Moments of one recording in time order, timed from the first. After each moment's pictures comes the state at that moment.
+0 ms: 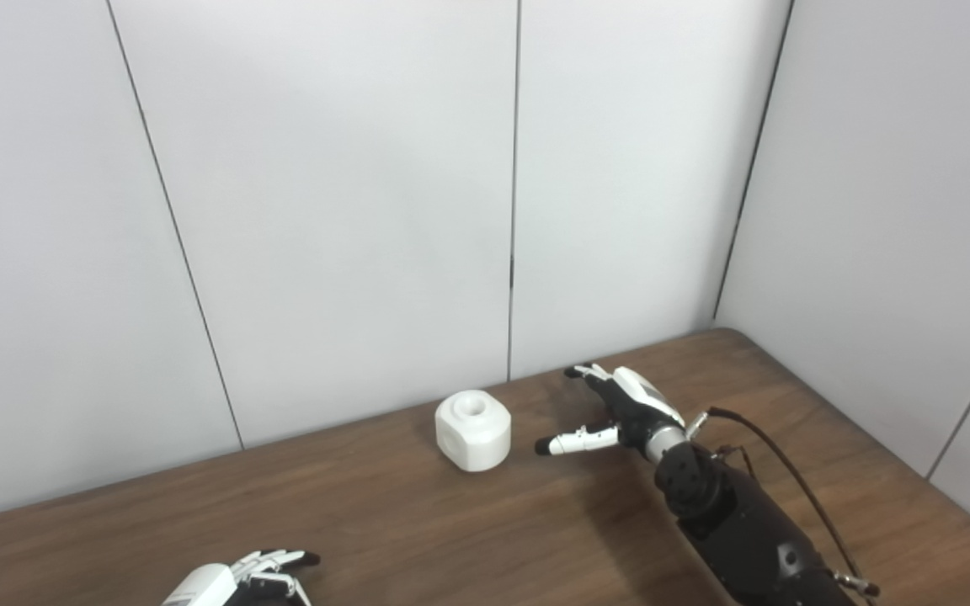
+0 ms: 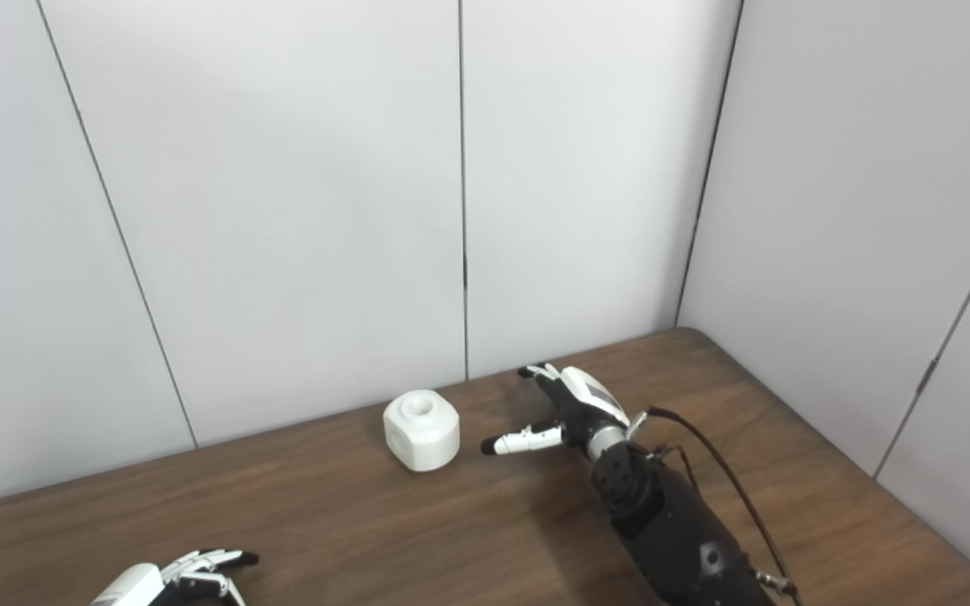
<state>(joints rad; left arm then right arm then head) -0.41 0.40 -0.42 0.32 0.51 -0.40 -0.16 -0.53 -0.46 0.12 0.38 -0.43 0.28 0.04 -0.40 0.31</state>
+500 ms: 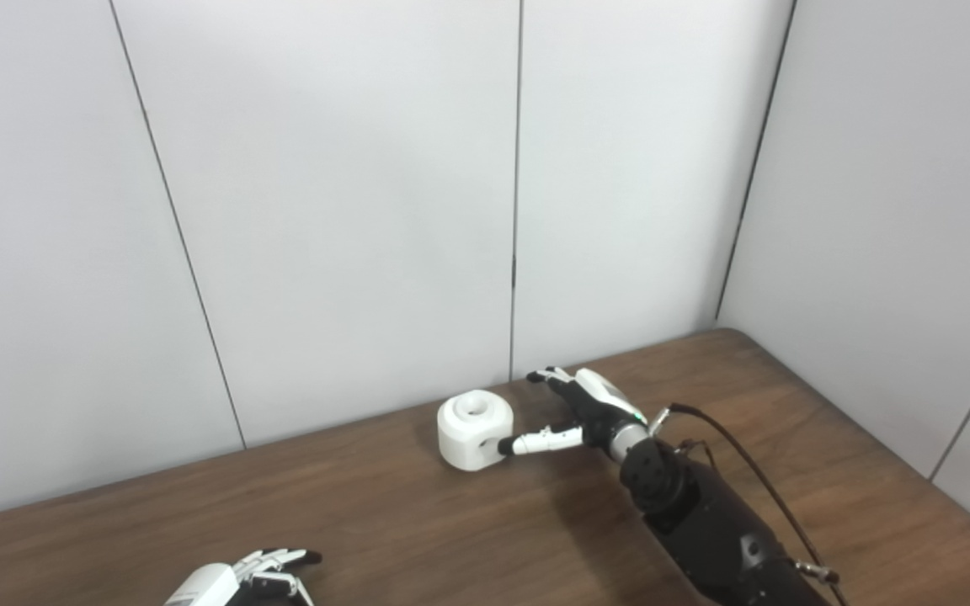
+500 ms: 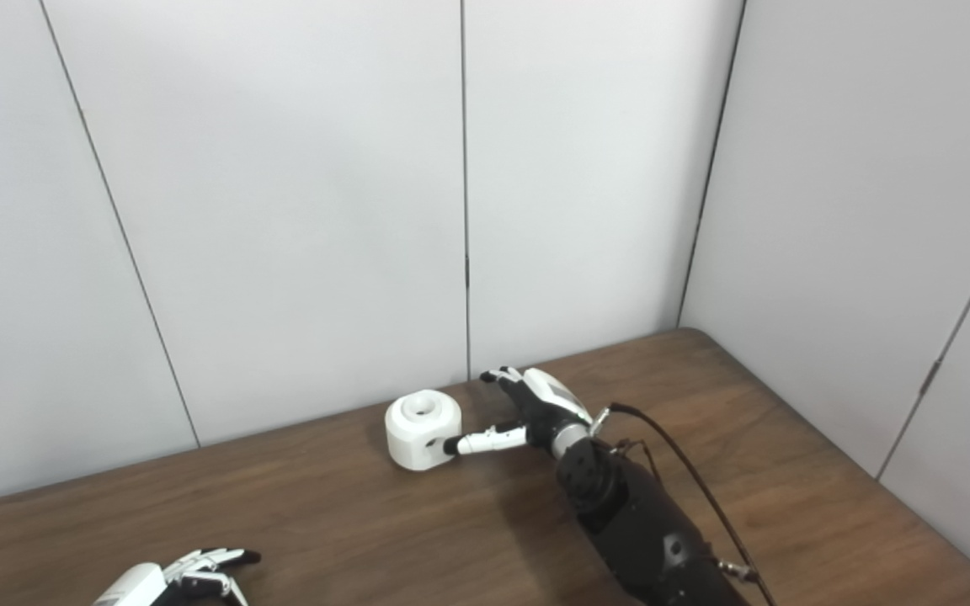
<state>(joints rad) -0.41 0.40 -0.42 0.32 0.51 -0.39 -0.16 -0.59 -0.40 0.16 0.42 -0.44 0.28 0.05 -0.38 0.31</state>
